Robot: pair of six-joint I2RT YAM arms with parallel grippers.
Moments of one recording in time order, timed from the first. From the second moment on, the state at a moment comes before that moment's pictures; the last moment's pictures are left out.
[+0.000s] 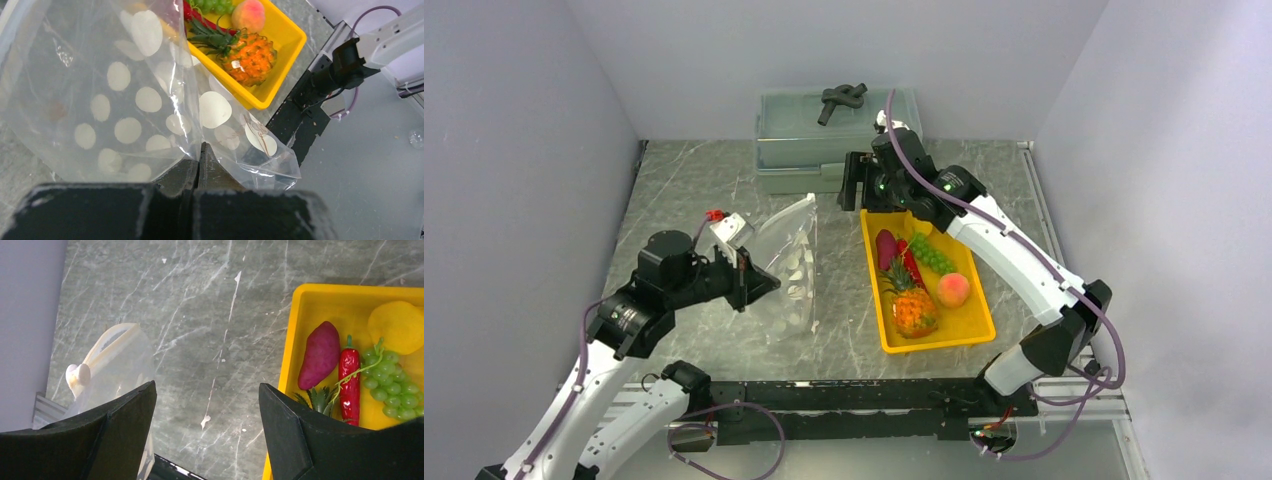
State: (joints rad) left arm -0.48 0.67 0.91 -0.66 0.52 -0.17; right arm 0.73 1.54 1.70 -0.82 0.13 0.58
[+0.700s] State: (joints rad) left arm -0.61 0.90 0.85 -0.56 0.51 -0.34; right arm 0.72 1.26 1.28 -0.70 0.15 0.61
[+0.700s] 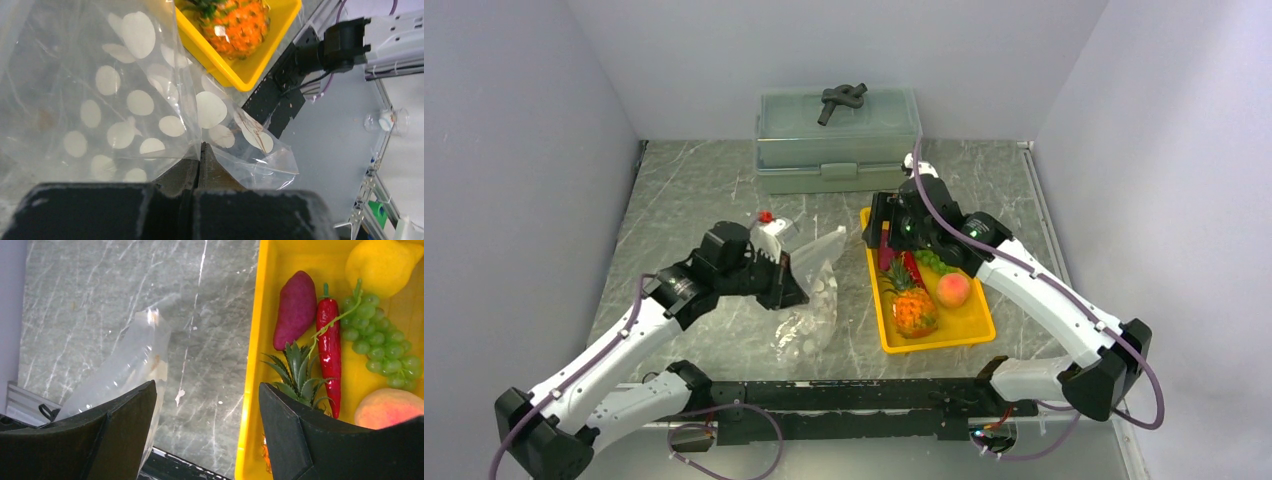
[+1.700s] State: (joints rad) left arm -0.97 0.68 0.63 -0.53 0.32 -0.58; right arm 0.65 1.25 1.03 -0.53 -0.04 0.67
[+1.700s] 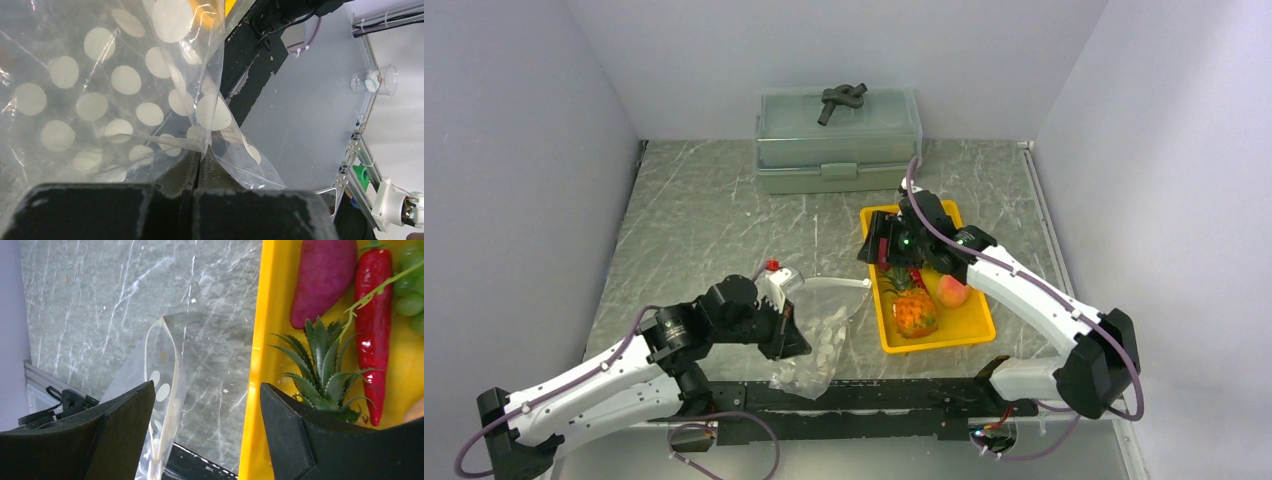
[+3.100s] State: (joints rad) left arm -1.04 0.60 0.62 -0.56 0.23 -0.60; right arm 0.67 1.44 0.87 -0.22 -0.49 0.79
